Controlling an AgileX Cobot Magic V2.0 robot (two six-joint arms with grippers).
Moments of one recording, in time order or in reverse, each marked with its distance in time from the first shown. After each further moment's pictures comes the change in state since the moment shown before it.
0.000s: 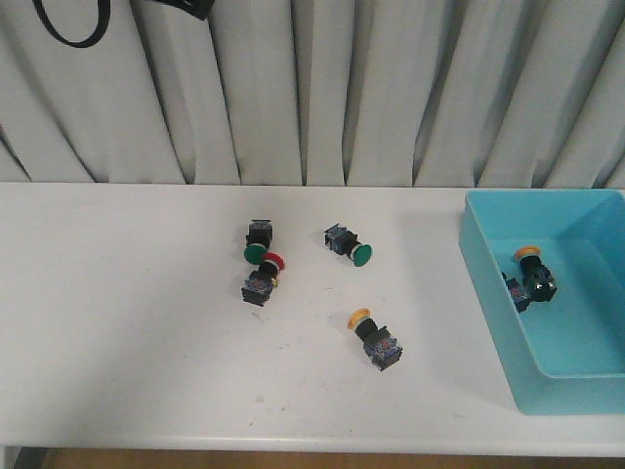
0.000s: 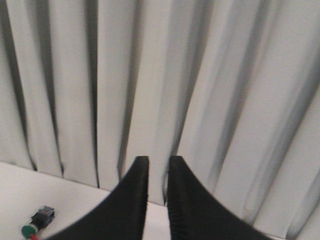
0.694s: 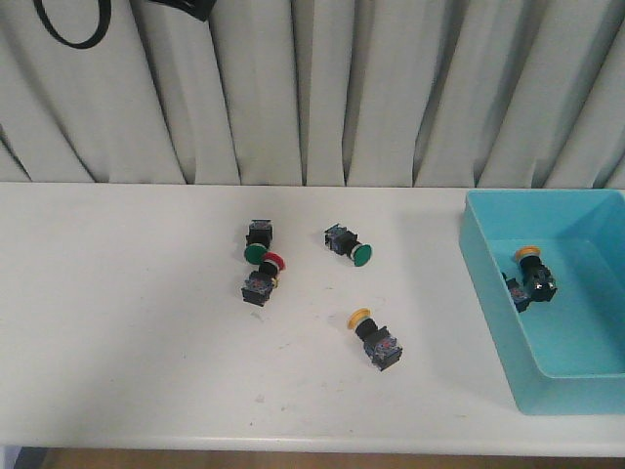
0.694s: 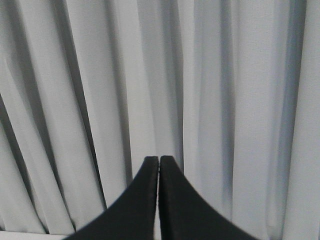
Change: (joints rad) left arm 0.000 0.000 0.000 -0.006 0.001 0.000; right arm 0.000 -0.061 0.140 0.206 -0.238 0.000
